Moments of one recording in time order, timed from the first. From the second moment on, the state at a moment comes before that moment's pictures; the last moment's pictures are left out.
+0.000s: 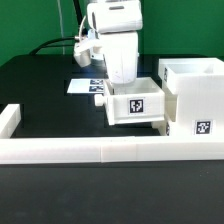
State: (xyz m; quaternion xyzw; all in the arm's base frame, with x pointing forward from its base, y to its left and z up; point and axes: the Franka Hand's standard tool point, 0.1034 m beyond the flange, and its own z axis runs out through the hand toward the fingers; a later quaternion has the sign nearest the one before) arm 0.543 -0.020 0.051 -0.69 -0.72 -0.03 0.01
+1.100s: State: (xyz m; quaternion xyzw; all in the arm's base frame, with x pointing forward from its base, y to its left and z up) arm 0.541 -0.012 0.053 -0.70 -0.72 -0.02 0.03
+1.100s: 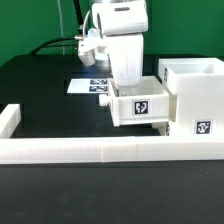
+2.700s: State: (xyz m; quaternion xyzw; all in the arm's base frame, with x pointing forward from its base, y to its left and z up) arm 0.548 0.015 0.055 -0.69 -0.73 -0.02 0.03
